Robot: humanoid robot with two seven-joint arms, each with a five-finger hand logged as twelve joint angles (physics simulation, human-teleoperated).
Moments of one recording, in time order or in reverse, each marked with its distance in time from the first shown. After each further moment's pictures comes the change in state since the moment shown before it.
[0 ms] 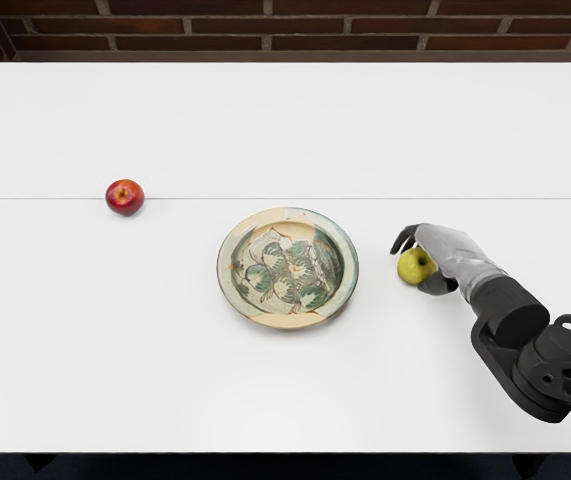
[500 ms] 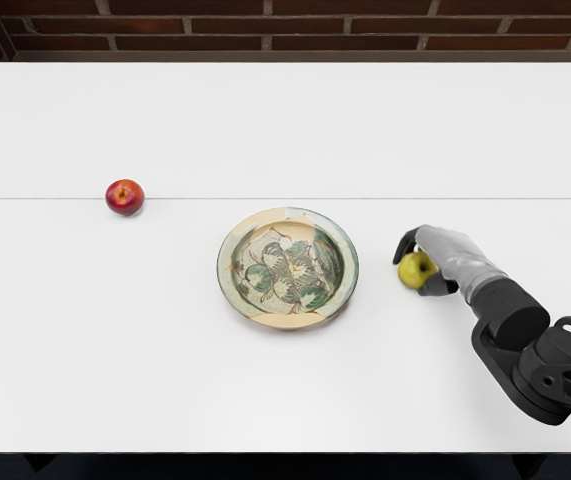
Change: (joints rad) left arm -0.002 0.000 0.000 0.000 0.000 0.000 0.000; right arm -0.007 -0.001 0.001 0.000 -0.005 -0.001 0.001
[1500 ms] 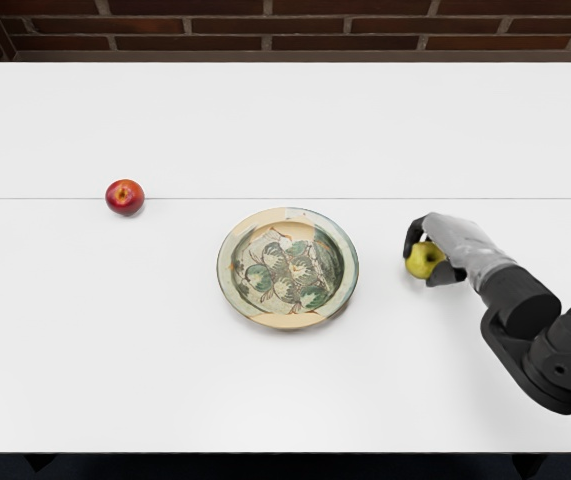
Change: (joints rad) left arm 0.000 0.000 -0.002 0.001 0.000 0.000 0.000; right arm 0.041 -0.041 0.014 0.028 0.019 0.026 0.000
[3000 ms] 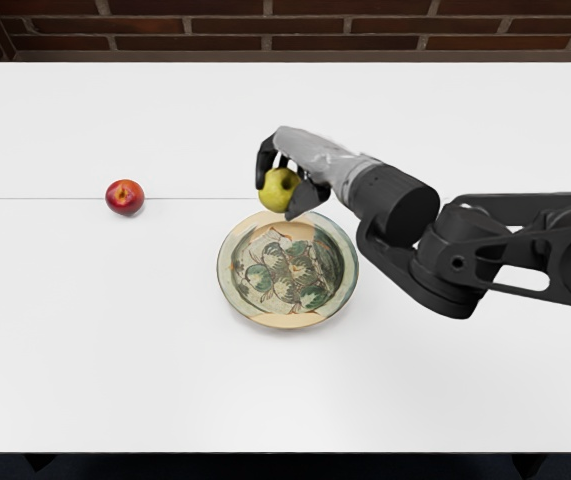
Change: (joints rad) left arm 0.017 0.000 -0.002 0.006 0.000 0.000 0.000; right arm 0.461 0.301 0.004 0.000 0.363 0.098 0.000
